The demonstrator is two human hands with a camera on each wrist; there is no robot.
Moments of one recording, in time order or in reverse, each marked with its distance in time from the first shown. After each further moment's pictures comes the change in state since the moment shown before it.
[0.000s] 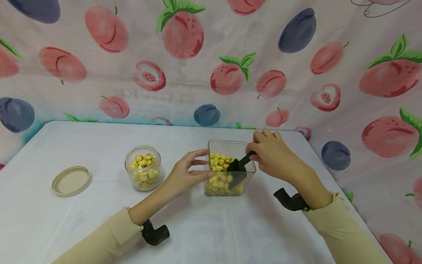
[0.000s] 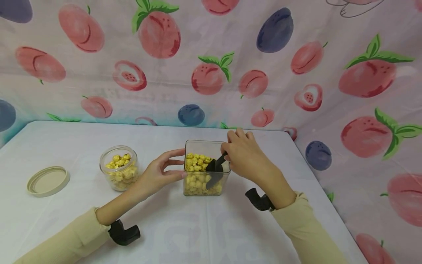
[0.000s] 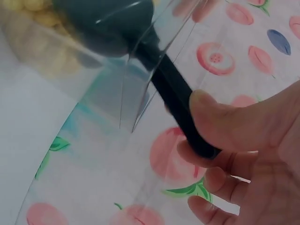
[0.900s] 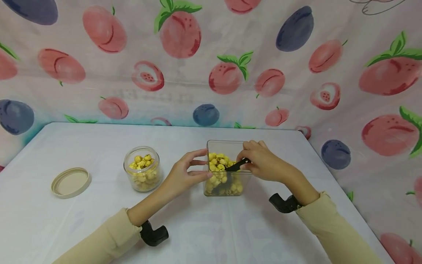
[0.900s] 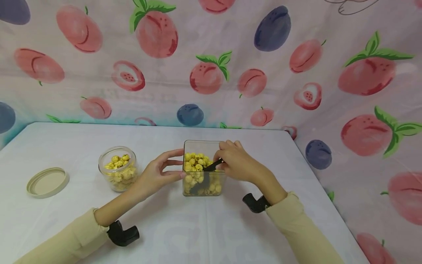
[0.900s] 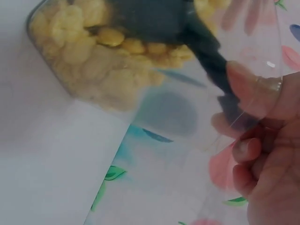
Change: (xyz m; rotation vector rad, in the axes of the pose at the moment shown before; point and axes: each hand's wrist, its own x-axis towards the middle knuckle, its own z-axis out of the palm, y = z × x) left_hand -0.001 0.000 0.006 -0.001 0.017 0.005; right_hand 0.004 0.015 0.047 0.314 -0.001 -0.118
